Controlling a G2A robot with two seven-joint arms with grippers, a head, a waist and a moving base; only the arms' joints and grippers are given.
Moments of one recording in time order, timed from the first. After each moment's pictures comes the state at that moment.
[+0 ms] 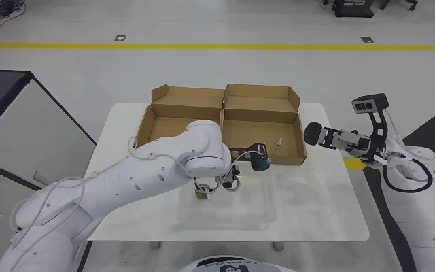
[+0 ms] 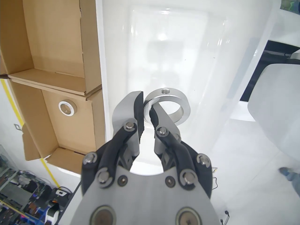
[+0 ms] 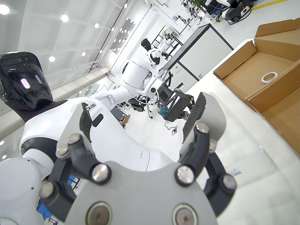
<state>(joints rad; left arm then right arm) 0.57 -1.18 -0.42 -1.84 0.56 -0.26 -1.52 -1.44 -0.88 1.61 -1.59 0.87 -0.47 1.35</state>
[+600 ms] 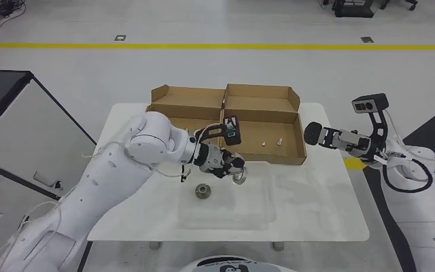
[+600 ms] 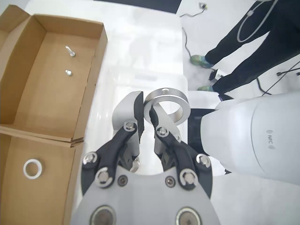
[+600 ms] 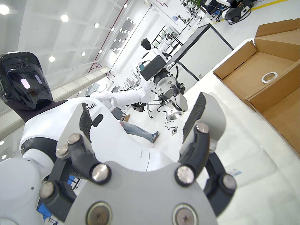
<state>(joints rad) 0.90 -1.04 -0.85 -1.78 0.21 -0.67 -1.13 -1.44 -0.88 1.61 -1.59 0.87 -0.47 1.35</state>
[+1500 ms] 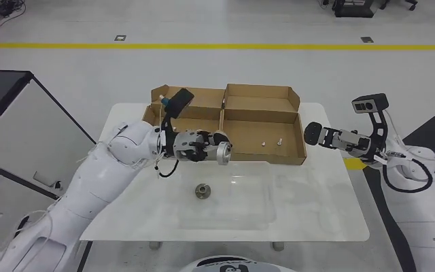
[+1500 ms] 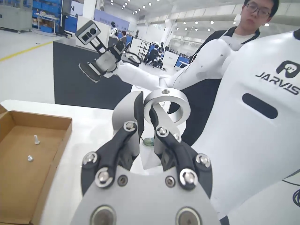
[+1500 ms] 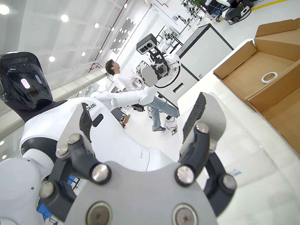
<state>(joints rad) 0.97 -0.97 -0.89 -1.63 -0.37 -1.01 -0.81 -1.44 -0.88 1.61 -1.59 0.87 -0.47 1.35</state>
